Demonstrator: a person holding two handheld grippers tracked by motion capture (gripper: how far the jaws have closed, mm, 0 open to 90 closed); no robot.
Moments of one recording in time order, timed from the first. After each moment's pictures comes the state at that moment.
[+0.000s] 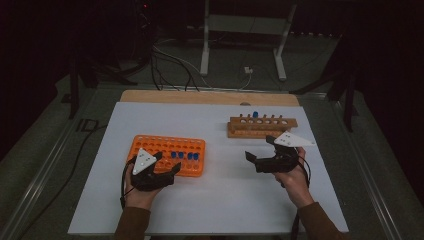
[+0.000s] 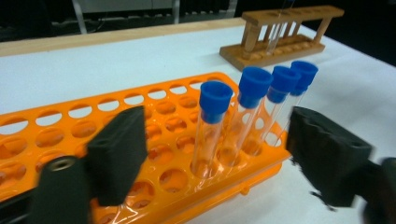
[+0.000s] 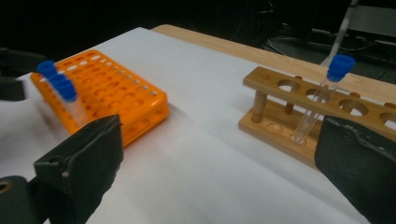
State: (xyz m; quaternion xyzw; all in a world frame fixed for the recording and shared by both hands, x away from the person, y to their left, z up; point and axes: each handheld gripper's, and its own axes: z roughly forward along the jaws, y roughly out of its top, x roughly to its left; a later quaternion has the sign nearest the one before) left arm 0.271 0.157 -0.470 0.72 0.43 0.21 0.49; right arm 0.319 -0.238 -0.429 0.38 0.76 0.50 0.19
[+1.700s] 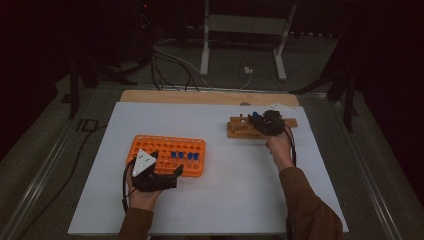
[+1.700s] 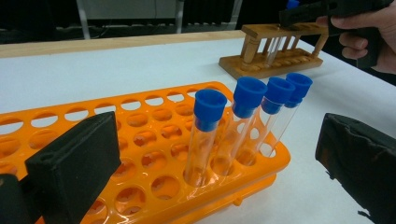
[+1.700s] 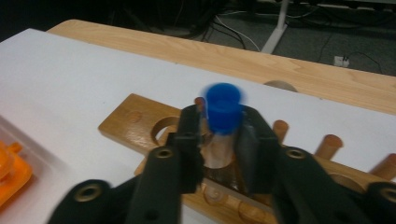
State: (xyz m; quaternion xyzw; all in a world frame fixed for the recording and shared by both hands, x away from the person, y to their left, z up) left arm 0.269 0.152 -0.474 0.71 0.44 0.21 0.51; right arm 0.444 -0.235 -0.462 0.47 0.73 0.43 0.22
